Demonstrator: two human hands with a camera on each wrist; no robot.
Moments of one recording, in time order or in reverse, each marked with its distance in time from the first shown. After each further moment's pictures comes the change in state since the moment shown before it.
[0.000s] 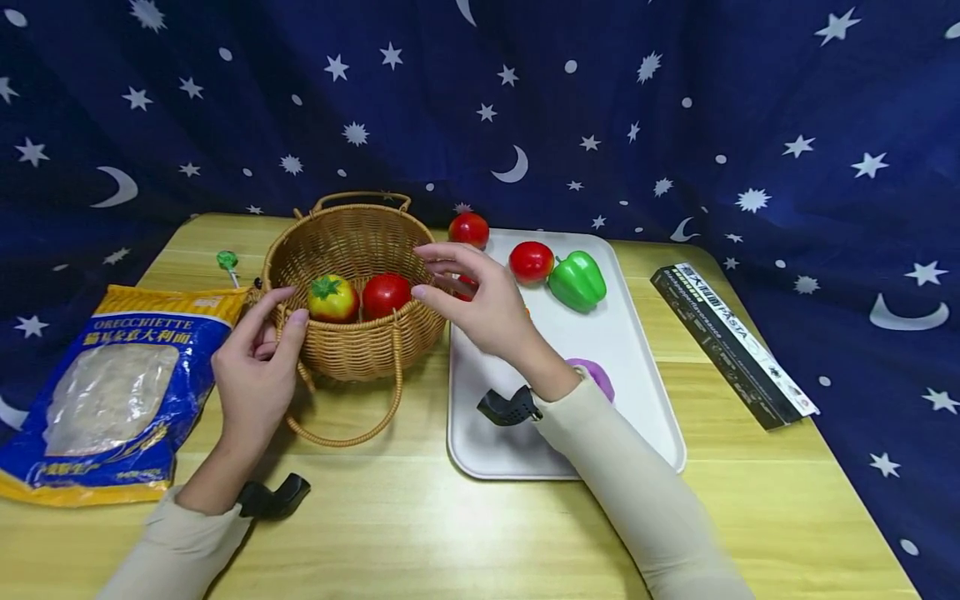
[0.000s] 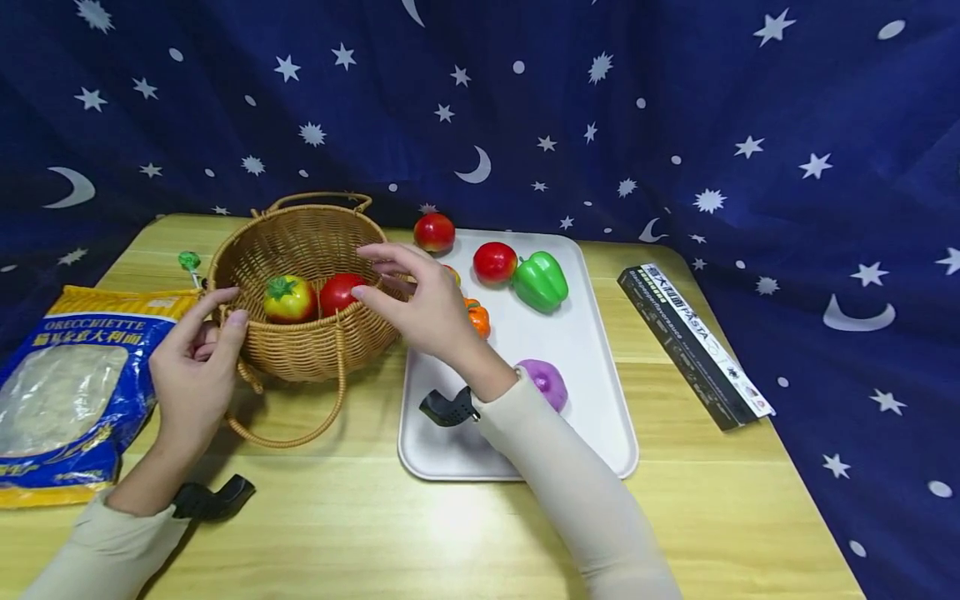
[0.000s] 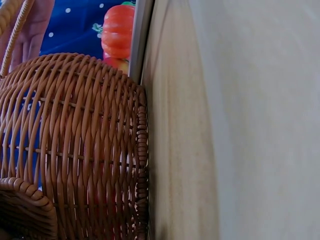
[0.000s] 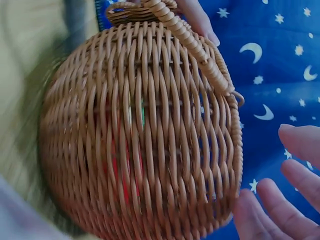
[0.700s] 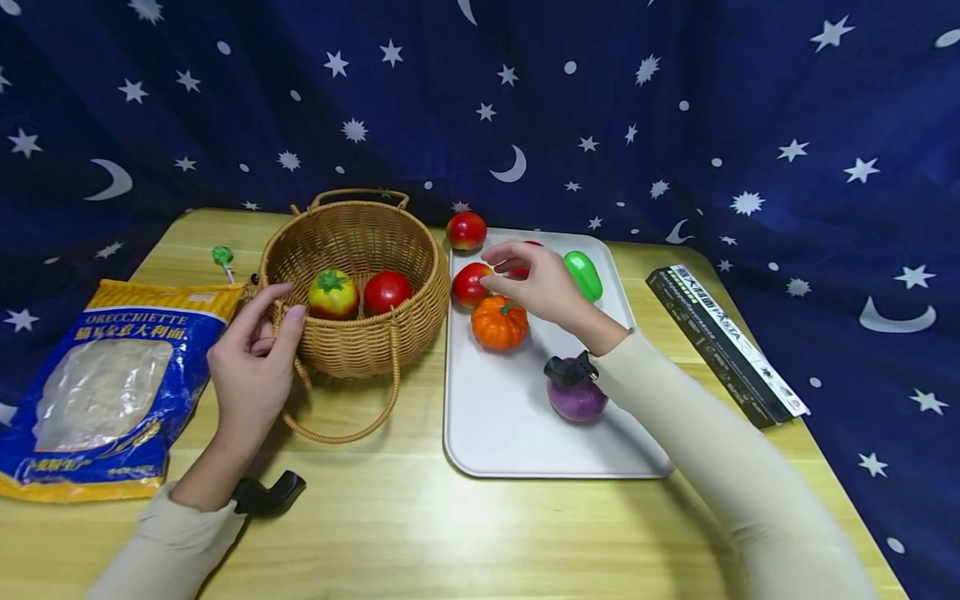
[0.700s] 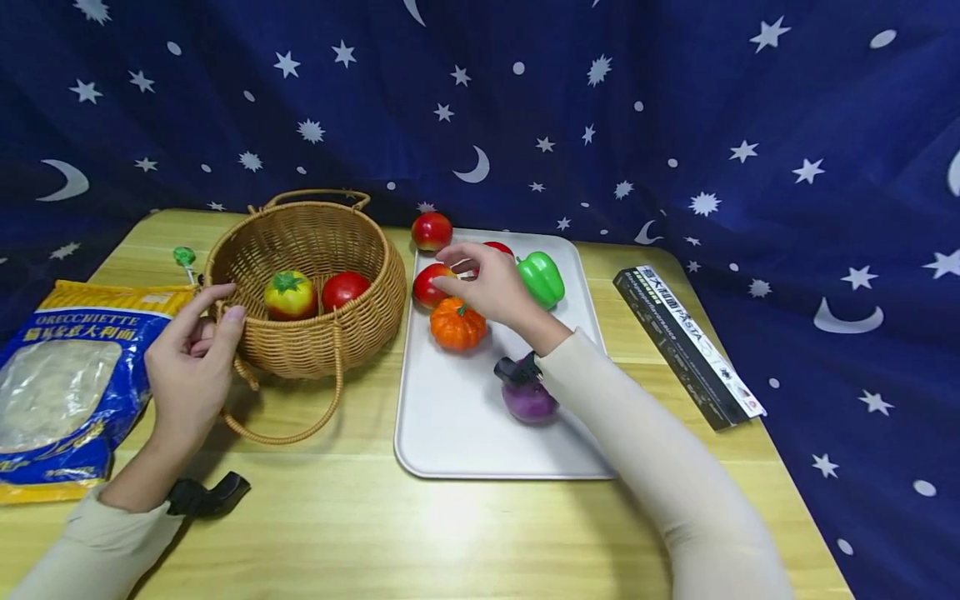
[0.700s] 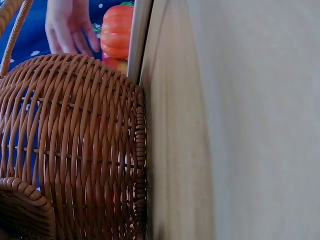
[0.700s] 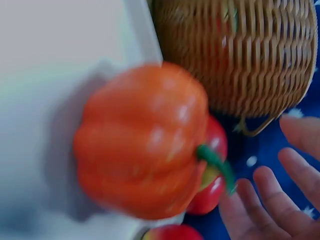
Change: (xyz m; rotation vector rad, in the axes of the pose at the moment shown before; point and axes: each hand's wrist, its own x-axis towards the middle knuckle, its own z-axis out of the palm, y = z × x) left_hand 0.001 0.000 0.001 -0.012 0.009 0.011; right_hand 0.012 0.044 -0.080 -0.379 -0.089 0.296
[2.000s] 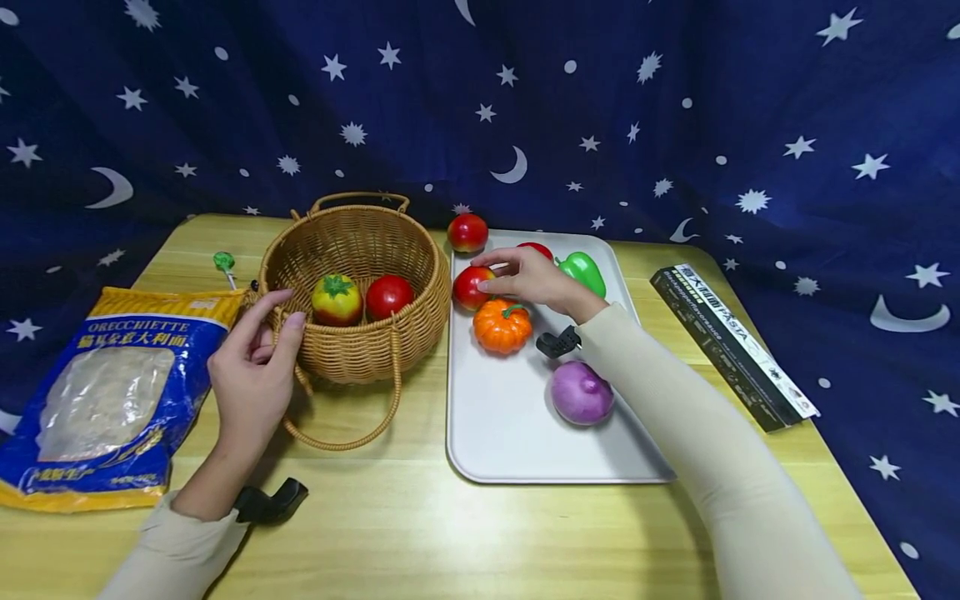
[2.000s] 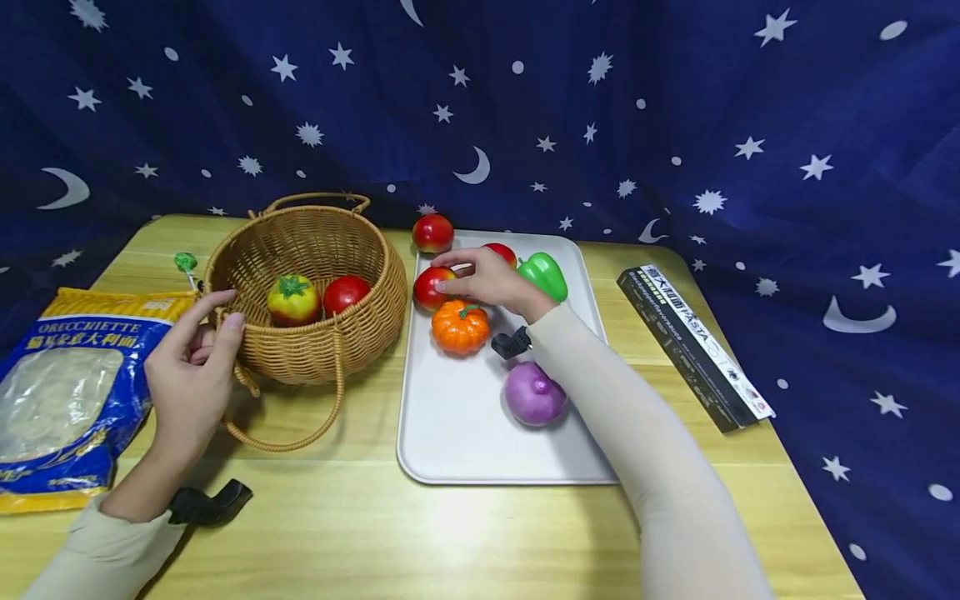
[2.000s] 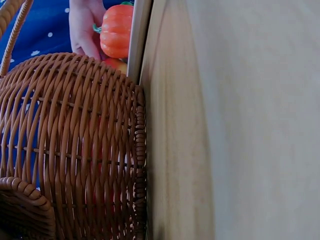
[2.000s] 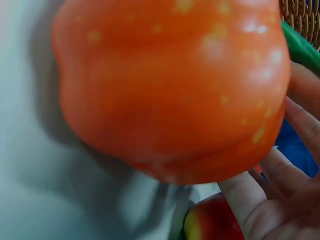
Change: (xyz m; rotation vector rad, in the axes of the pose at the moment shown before) left_hand -0.001 -0.002 0.001 0.017 -0.008 -0.014; right_hand 0.046 0.048 0.003 0.058 -0.231 0.078
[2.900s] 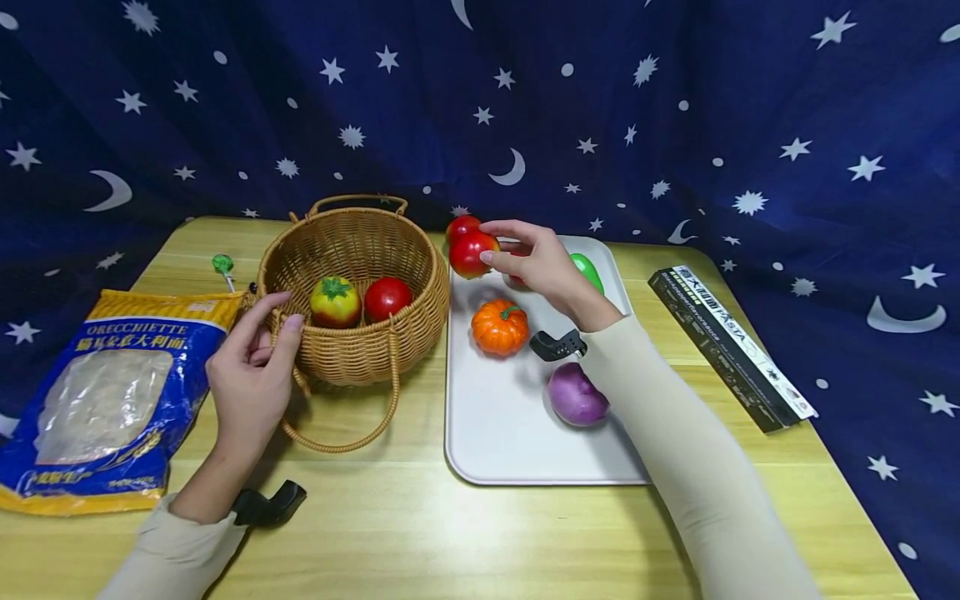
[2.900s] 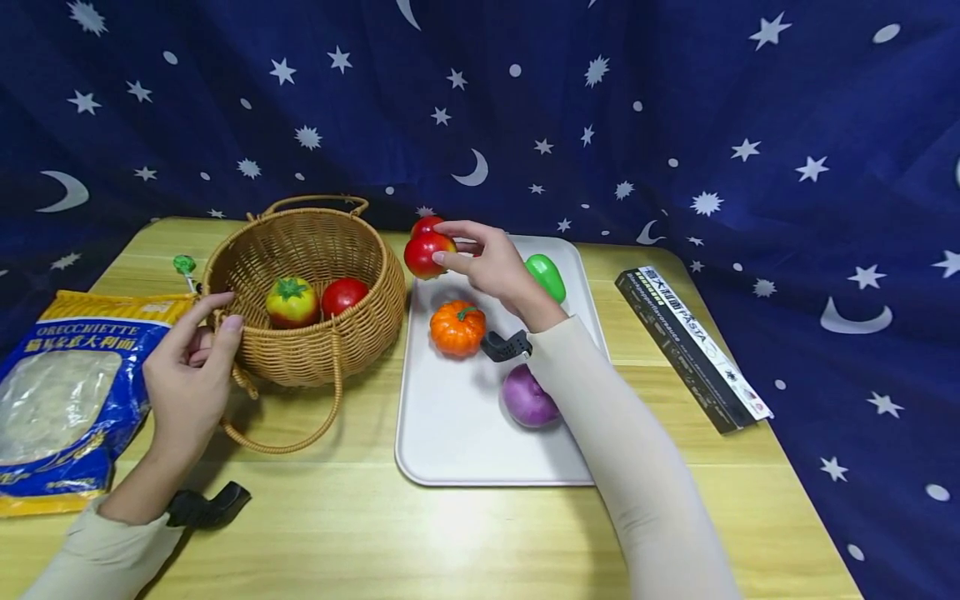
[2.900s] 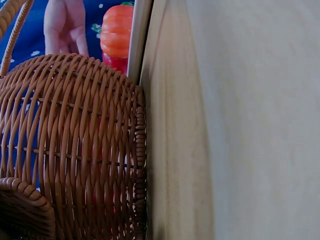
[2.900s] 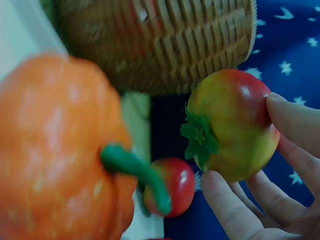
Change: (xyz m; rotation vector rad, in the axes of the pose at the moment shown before) left_hand 0.000 0.000 0.000 -0.010 0.006 0.009; right_hand -0.024 -0.041 -0.006 0.295 0.200 0.024
